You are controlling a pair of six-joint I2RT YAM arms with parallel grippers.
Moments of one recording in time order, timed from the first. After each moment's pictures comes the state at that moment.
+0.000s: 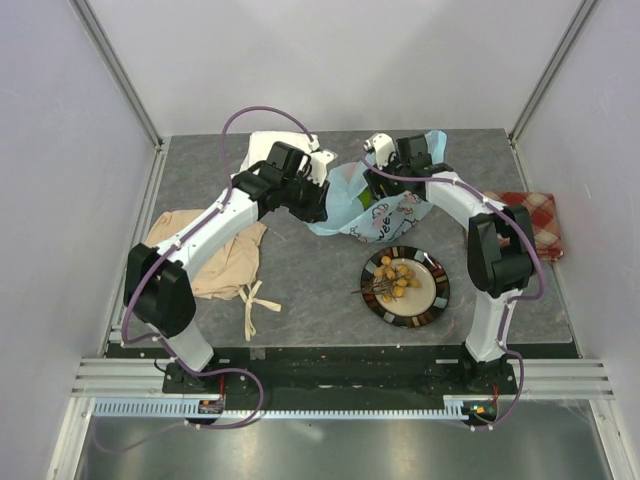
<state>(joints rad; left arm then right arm) -0.55 1.68 1.46 -0.59 0.33 0.04 0.29 1.93 1.46 -0.30 -0.28 -0.37</state>
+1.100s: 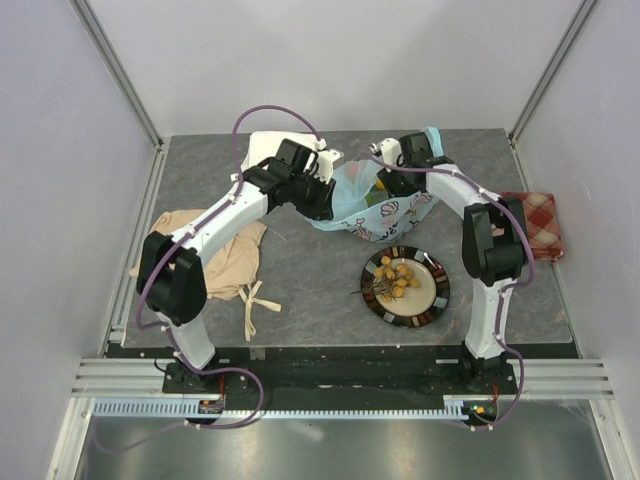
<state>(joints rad) -0.55 1.77 1.52 -0.60 0.37 0.03 0.24 2.07 1.61 -0.46 -0.09 -0.41</state>
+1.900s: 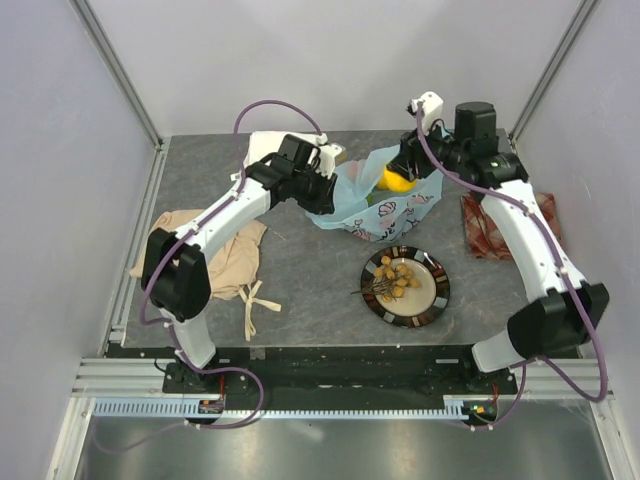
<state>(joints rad) -0.55 1.80 1.58 -0.59 0.34 0.03 0.22 1.53 1.55 -0.50 -0.51 -0.21</state>
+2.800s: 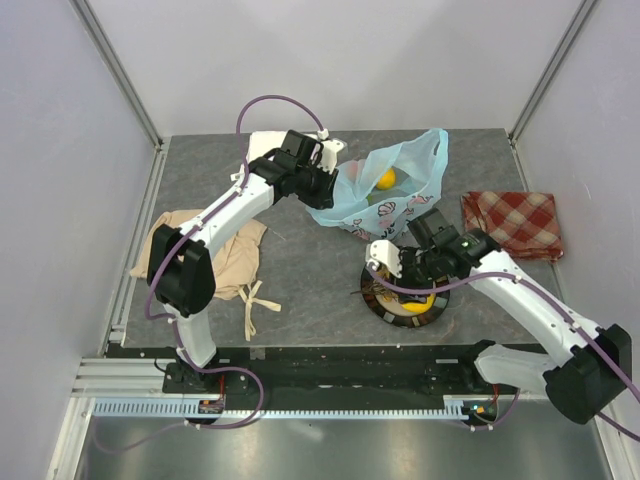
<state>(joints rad) -0.55 1.85 1.64 -0.61 0.28 0.04 0.55 1.15 0.99 -1.00 -0.43 -0.77</state>
